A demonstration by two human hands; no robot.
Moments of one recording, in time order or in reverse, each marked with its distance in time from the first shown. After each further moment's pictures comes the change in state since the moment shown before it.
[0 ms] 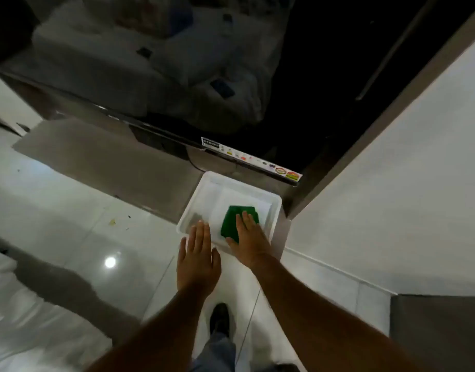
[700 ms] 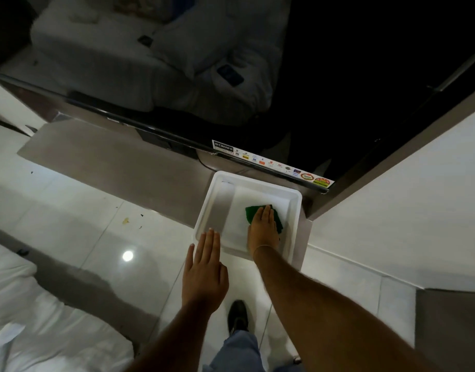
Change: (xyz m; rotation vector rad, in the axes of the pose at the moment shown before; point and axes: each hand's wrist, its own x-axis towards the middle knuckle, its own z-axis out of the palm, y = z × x) left_hand 0.015 -0.044 0.014 0.052 -0.020 0.093; right_hand 0.069 -0.017 0.013 0.061 0.023 0.302
